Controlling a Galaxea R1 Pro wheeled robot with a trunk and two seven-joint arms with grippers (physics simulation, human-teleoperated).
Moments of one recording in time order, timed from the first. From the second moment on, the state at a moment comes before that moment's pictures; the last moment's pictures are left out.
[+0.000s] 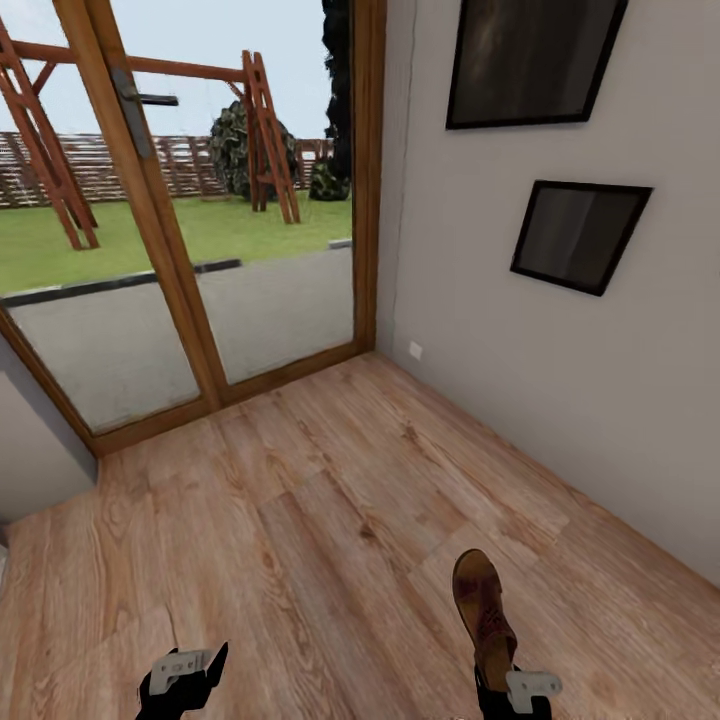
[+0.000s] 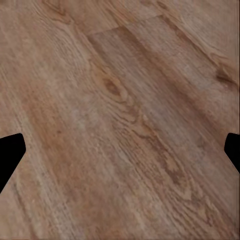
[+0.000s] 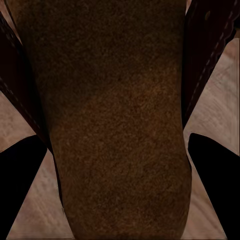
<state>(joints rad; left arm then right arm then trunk) -0.22 0.04 0.41 -0.54 -0.06 -0.42 -0.37 -0.21 0.02 -0.13 -0.44 0.15 -0.47 -0.04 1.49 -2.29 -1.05</state>
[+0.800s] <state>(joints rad) -0.22 0.04 0.40 -0.54 -0.06 -0.42 -0.37 -0.21 0.02 -0.13 -0.44 0.15 -0.47 -0.04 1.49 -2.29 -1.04</state>
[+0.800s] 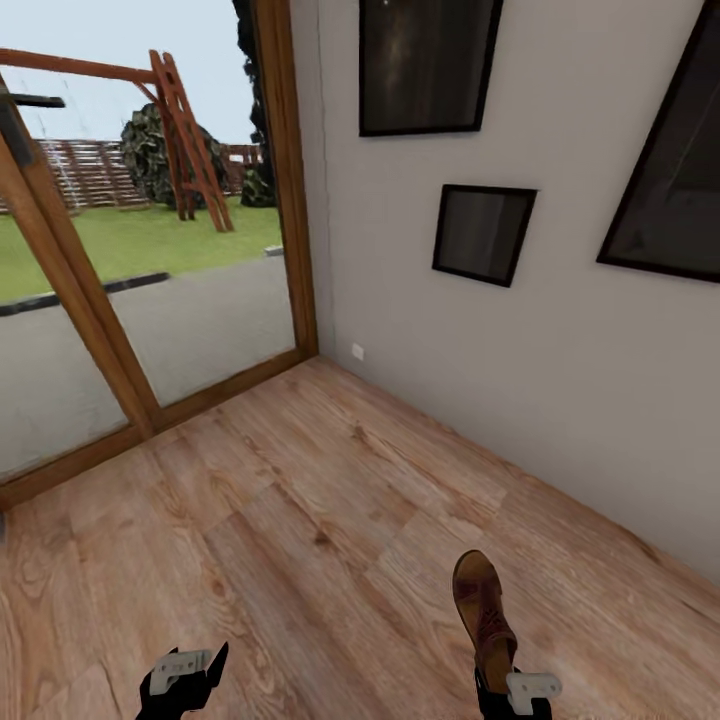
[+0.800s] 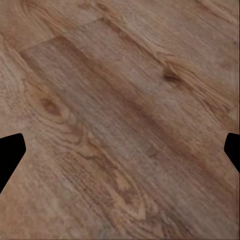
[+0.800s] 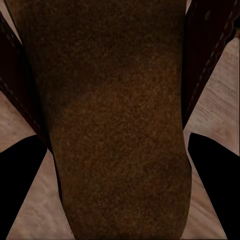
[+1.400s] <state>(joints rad) -0.22 0.04 0.40 -0.54 -0.06 -0.41 -0.37 -0.21 0.02 -0.14 -0.44 0.15 -0.47 -0.04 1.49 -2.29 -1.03</state>
